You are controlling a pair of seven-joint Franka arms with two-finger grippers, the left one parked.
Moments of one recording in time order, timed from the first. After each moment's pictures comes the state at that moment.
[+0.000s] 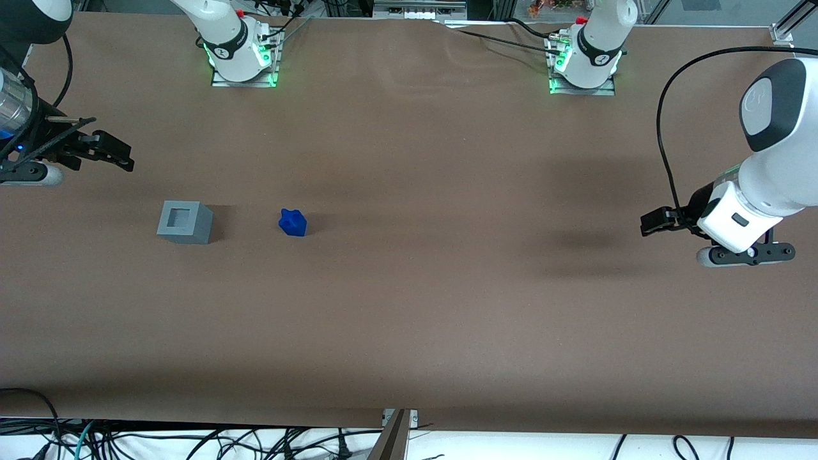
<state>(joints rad) 0.00 0.01 0.01 -1.70 -0.01 1.66 0.02</state>
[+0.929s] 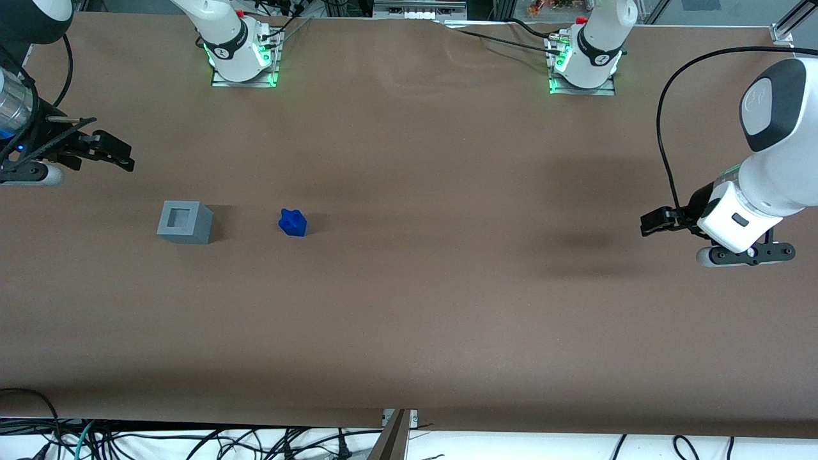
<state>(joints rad) 0.00 0.01 0.01 -1.70 -0.01 1.66 0.02</state>
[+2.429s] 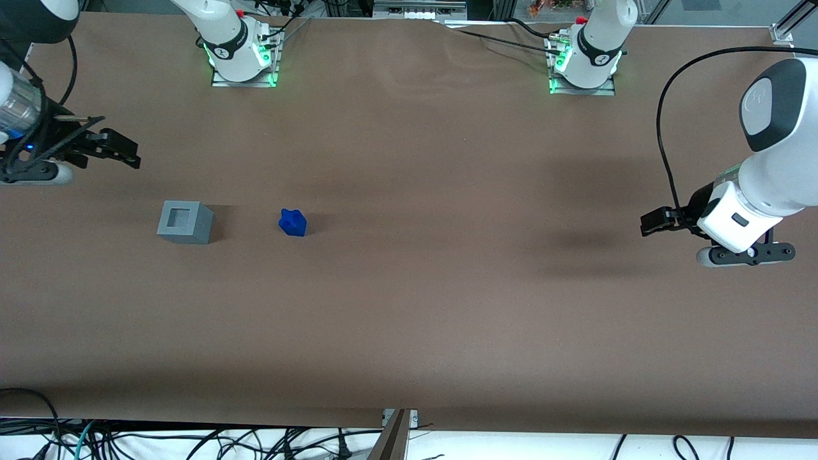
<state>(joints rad) 0.03 0.01 0.02 -1.70 -0.01 1.64 0.02</state>
